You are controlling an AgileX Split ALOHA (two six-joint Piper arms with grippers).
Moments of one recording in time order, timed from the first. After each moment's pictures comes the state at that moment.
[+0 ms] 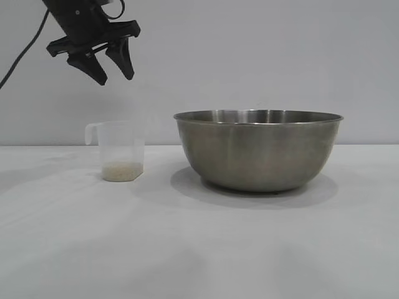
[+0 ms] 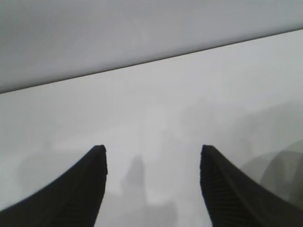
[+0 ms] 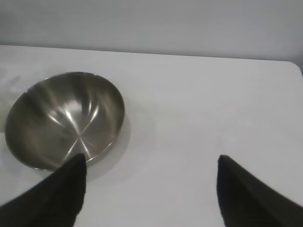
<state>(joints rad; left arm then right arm) -0.18 2.15 -1.81 -0.38 0.55 0.30 0.11 0.40 -0.72 0.10 0.93 -0.07</state>
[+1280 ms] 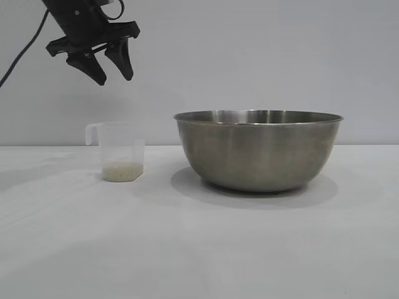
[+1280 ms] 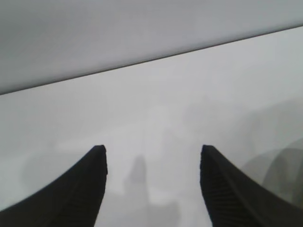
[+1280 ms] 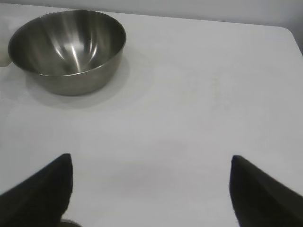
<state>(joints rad) -0.18 2.15 -1.81 -0.37 0.55 0.31 0.11 -0.02 -0.49 0.07 1.14 -0.10</state>
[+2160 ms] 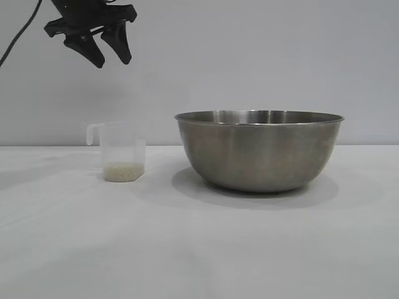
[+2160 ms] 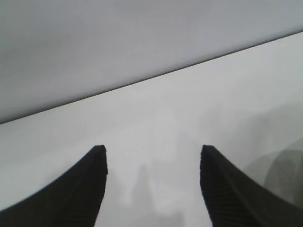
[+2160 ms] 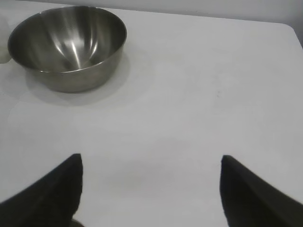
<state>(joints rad) -0.18 2.05 -1.81 -0.35 0.52 0.36 0.11 -0.02 -0.49 0.07 1.14 -0.10</state>
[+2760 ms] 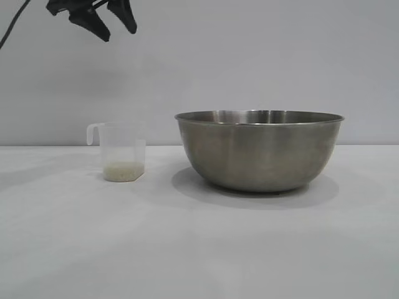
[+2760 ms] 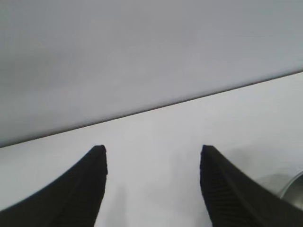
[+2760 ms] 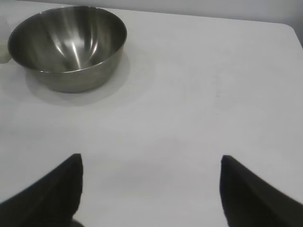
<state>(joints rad) -0.18 2.04 -1.81 -0.77 0.53 0.35 0.11 -0.02 -0.49 0.07 1.14 -0.10</state>
